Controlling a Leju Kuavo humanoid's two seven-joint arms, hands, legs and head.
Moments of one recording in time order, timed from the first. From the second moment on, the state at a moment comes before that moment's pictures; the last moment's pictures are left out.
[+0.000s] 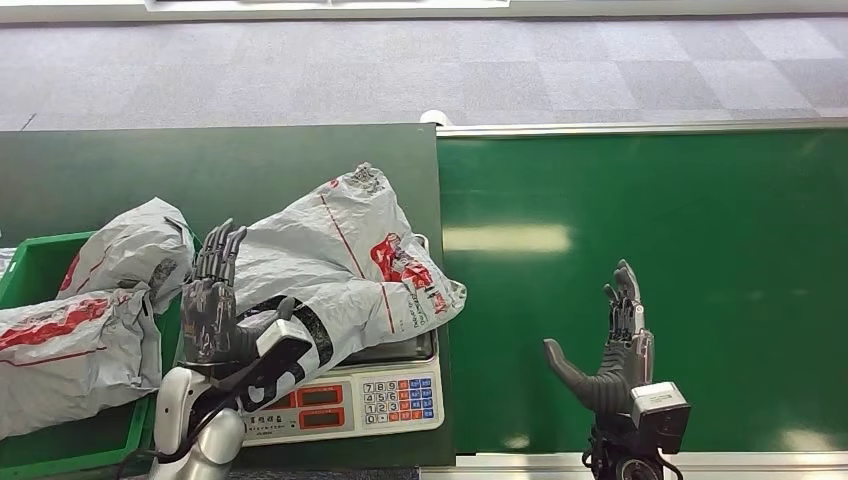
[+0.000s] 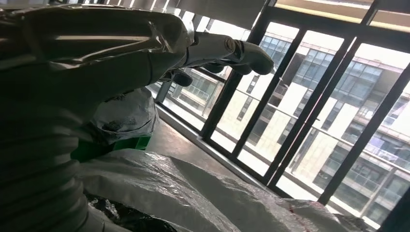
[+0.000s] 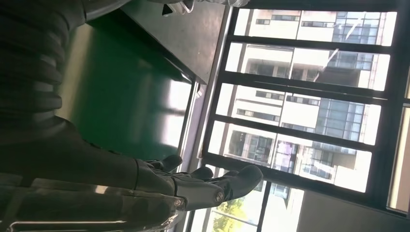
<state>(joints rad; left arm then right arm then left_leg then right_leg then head) -0.12 -0.14 -0.02 -1.46 -1.08 0.40 -0.21 0.05 0.15 -0.02 -1.41 0.27 0.03 -0.70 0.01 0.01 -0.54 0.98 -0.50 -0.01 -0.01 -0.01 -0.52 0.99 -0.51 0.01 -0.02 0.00</state>
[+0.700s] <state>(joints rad) -0.32 -0.12 -0.08 -1.08 -1.17 0.20 -0.08 0.05 0.14 -0.01 -1.39 0.24 0.01 -0.70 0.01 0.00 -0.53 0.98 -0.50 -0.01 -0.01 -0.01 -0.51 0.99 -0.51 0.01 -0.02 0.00</state>
